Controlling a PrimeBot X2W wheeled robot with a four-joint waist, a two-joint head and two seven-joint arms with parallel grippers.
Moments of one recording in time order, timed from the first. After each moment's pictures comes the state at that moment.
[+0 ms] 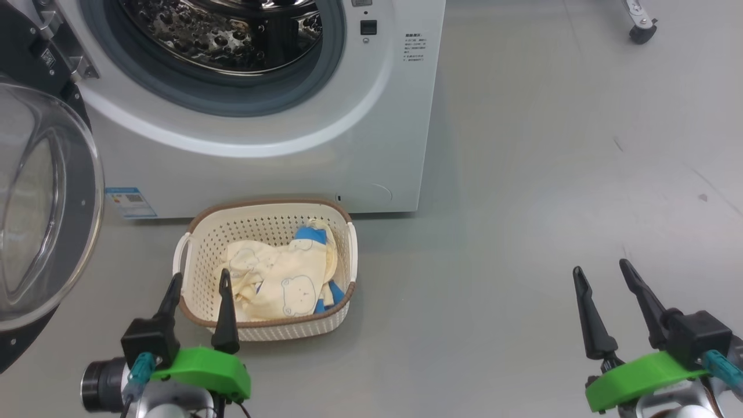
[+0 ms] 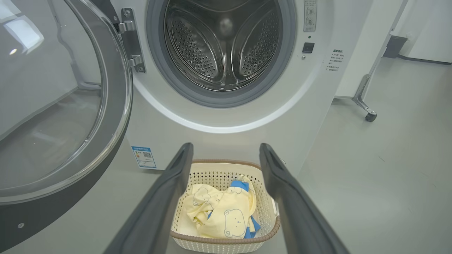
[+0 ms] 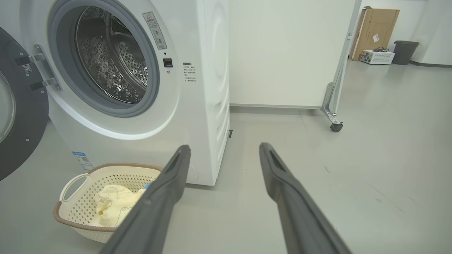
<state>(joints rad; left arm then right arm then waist) -0.14 0.14 -0.26 0.23 -0.27 0.11 -0.16 0.10 -0.04 -0.03 0.01 0.07 0.13 -0.19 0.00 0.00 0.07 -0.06</state>
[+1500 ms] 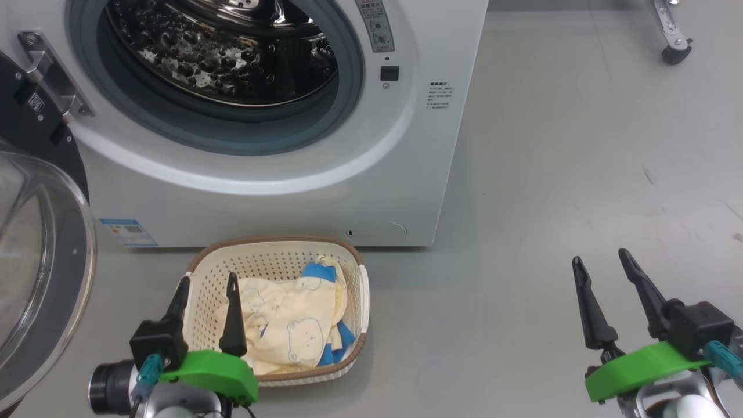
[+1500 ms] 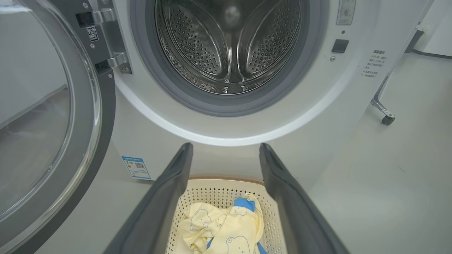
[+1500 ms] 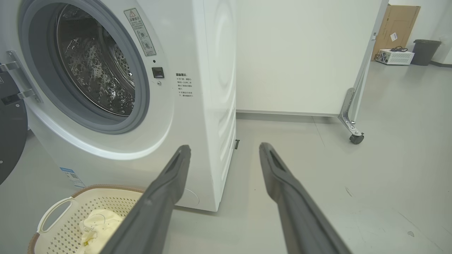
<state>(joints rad) -0.14 0.15 -0.30 0.21 -0.29 0.13 -0.15 0.08 -0.04 -0.03 0.02 0.08 0.13 -0.19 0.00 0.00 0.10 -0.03</state>
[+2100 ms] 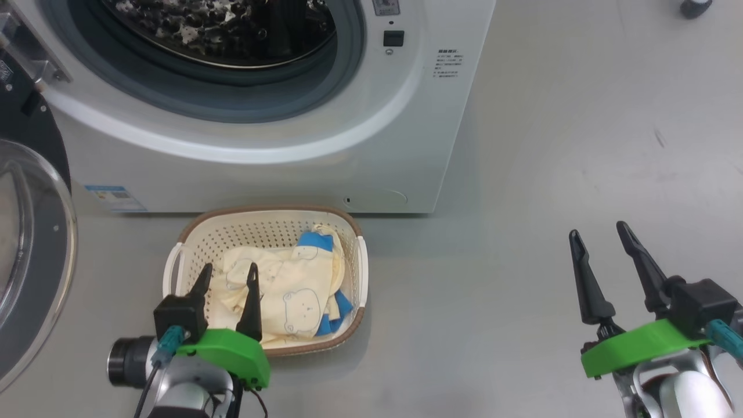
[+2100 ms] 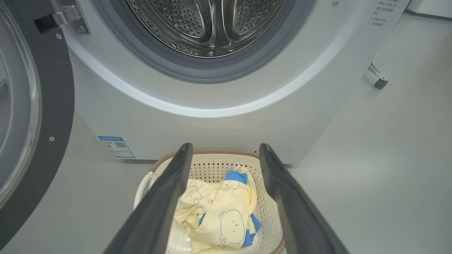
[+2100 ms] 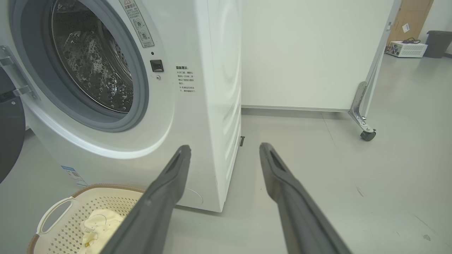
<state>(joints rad) -0.22 0.15 -0.35 0.30 -0.30 0.09 -0.12 0.02 -0.04 -0.02 0.02 0.09 0.13 -0.20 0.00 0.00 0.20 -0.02</state>
